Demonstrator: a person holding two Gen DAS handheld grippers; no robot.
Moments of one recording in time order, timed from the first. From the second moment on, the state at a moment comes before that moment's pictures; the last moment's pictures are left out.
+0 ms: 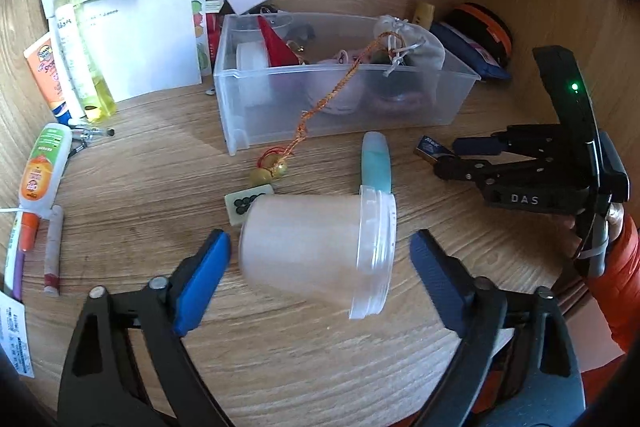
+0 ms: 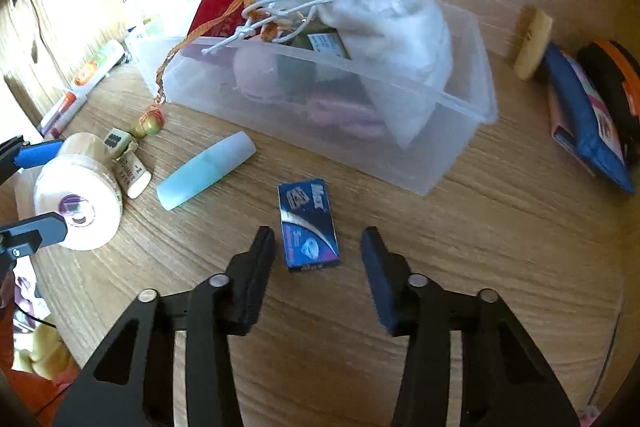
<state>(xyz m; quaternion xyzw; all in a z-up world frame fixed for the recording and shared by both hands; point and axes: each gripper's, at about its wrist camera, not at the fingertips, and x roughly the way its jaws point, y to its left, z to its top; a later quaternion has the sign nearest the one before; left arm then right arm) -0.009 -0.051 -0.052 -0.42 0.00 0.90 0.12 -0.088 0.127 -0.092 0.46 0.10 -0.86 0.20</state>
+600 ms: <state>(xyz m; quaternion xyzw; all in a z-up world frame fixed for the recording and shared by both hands) -0.014 -0.057 -0.051 -0.40 -0.01 0.91 0.05 -0.086 0.121 -0.083 0.44 0.06 -0.87 0.22</state>
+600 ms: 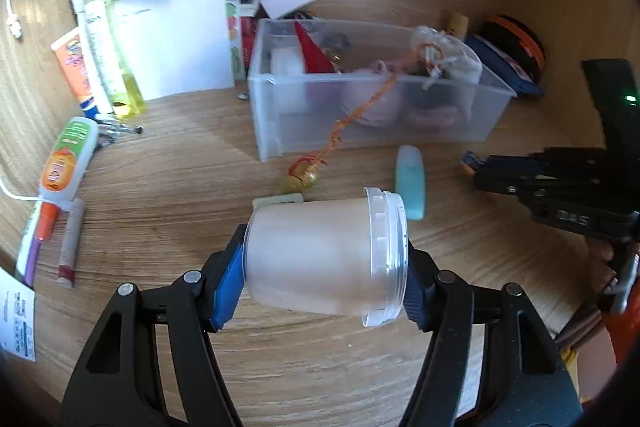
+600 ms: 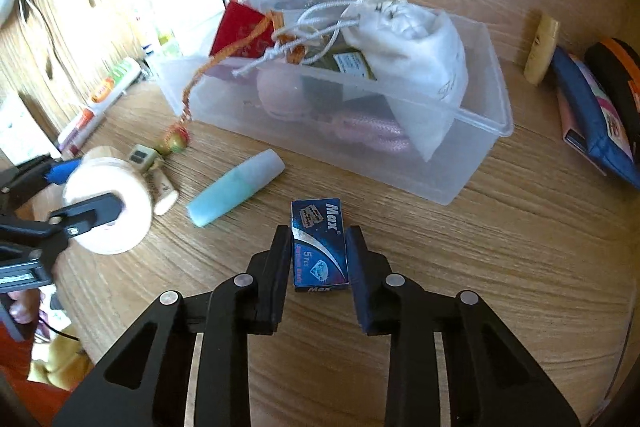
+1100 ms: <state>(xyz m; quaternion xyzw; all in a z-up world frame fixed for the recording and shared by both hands) -0.020 -0.073 0.006 -0.33 -0.05 0.94 0.06 -0.069 0.143 -0.028 0.37 0.03 -0.90 0.21</state>
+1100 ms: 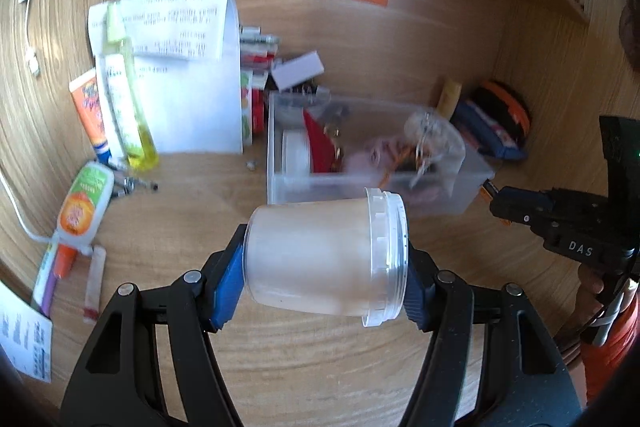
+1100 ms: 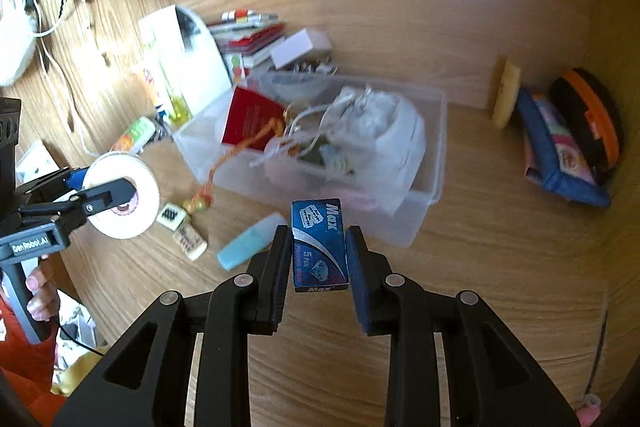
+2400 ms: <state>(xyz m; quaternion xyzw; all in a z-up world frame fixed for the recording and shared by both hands) -0.156 -0.031 -0.011 -0.38 -0.02 0.92 0.09 -0.161 0.151 -0.037 0.39 0.05 -0.91 0.16</state>
